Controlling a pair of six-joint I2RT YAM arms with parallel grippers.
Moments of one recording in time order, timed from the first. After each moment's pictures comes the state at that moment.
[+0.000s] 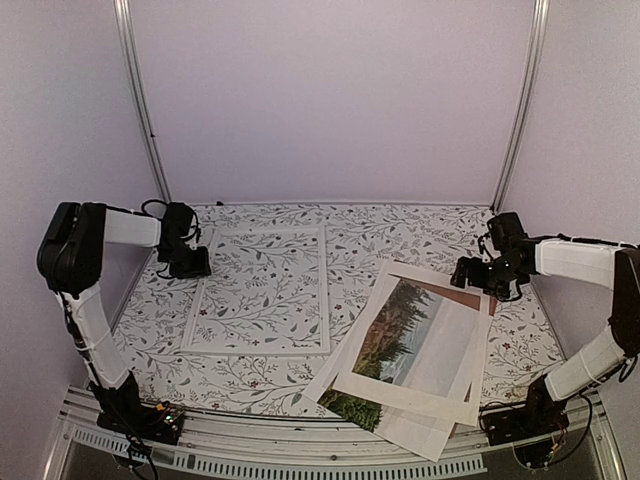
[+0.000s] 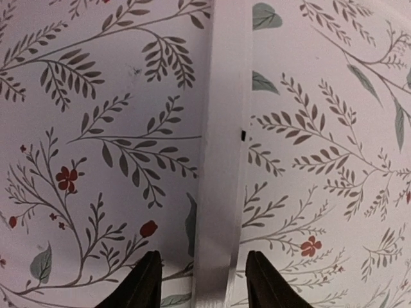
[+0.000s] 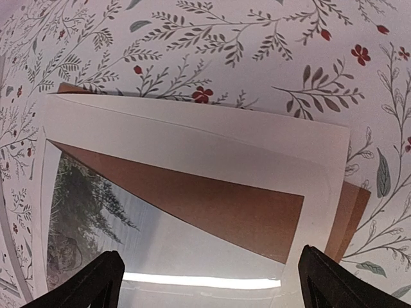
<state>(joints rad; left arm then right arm) -0.11 1.91 1.14 -0.34 0.01 -0.26 0.21 1.45 0.84 -0.41 -0.05 0.40</state>
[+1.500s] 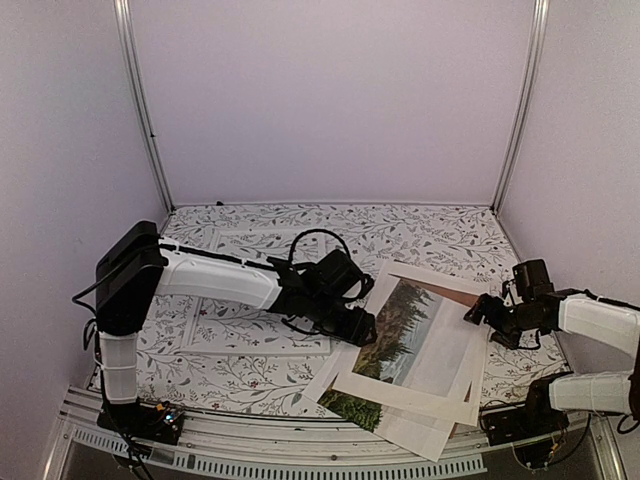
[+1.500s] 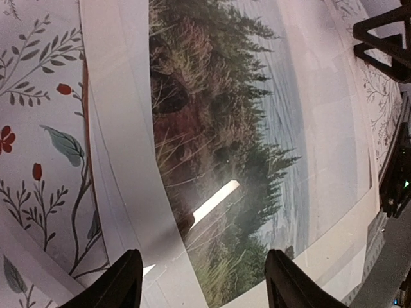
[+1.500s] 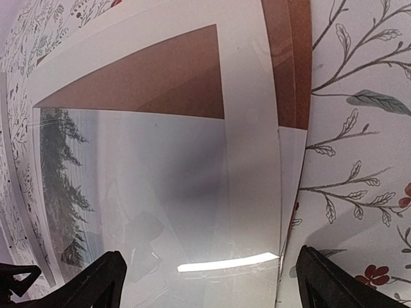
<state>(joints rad) -1.08 2.03 1.38 -0.30 0.15 -0.57 0.12 1.08 0.41 -0.37 -0.20 0.66</state>
